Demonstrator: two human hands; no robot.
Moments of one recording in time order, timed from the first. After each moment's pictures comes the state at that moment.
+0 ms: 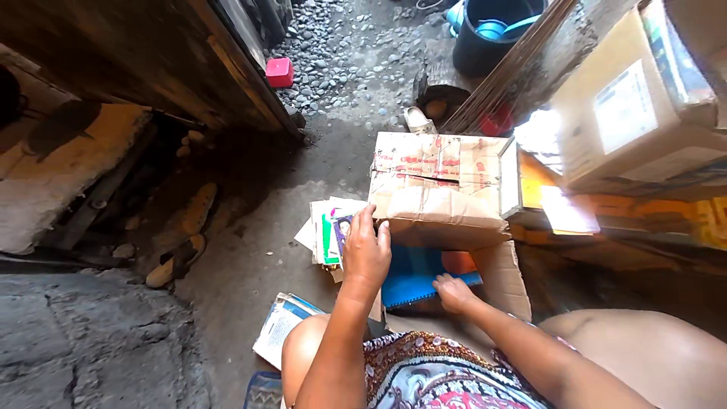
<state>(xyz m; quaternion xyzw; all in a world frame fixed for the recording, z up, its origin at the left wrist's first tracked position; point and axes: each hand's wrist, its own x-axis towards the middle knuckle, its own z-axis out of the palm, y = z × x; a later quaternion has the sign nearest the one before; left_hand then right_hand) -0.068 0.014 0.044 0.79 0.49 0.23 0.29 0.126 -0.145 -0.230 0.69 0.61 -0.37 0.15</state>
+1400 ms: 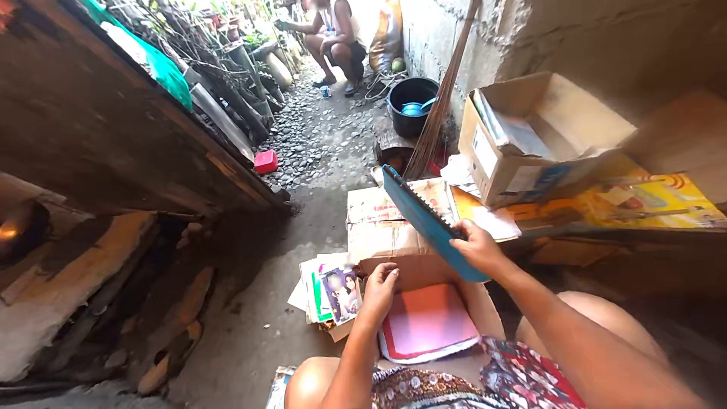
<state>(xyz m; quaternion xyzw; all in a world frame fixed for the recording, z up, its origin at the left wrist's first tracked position) -0.005 -0.028 0.003 0.65 0.39 0.16 0.63 0.229 -0.146 0.030 0.76 0.36 -0.27 -0.47</state>
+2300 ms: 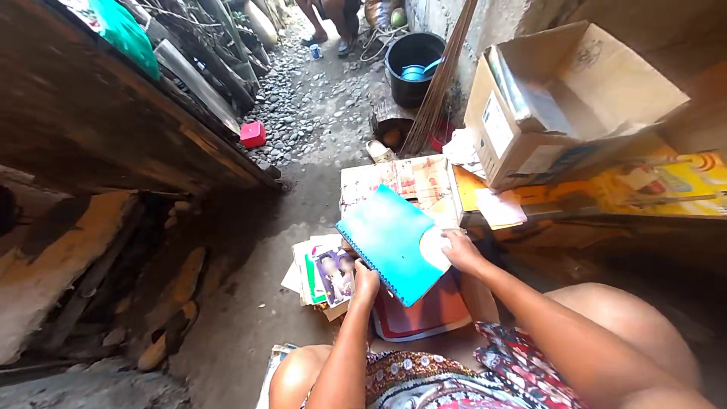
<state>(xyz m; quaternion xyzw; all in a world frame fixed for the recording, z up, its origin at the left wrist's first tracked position) 0.002 0.002 -0.091 0.58 0.62 0.05 0.52 0.236 -0.125 -0.079 0.85 0.35 -0.34 -0.22</state>
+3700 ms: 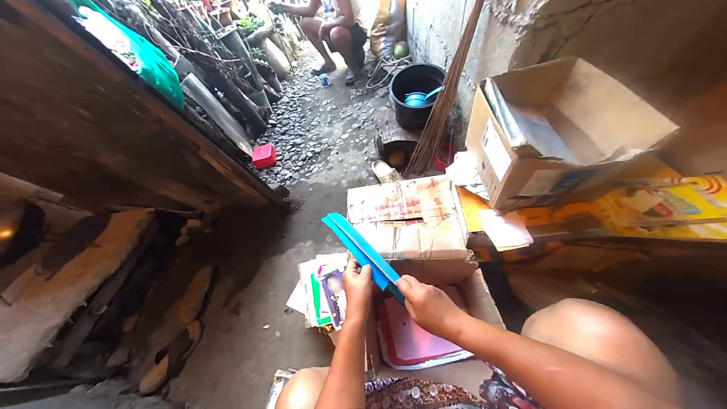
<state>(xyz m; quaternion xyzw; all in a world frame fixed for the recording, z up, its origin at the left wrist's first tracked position) 0.006 0.013 -0.017 0.54 0.49 0.35 0.59 0.116 -0.122 -0.030 0.70 0.63 -0.13 -0.30</state>
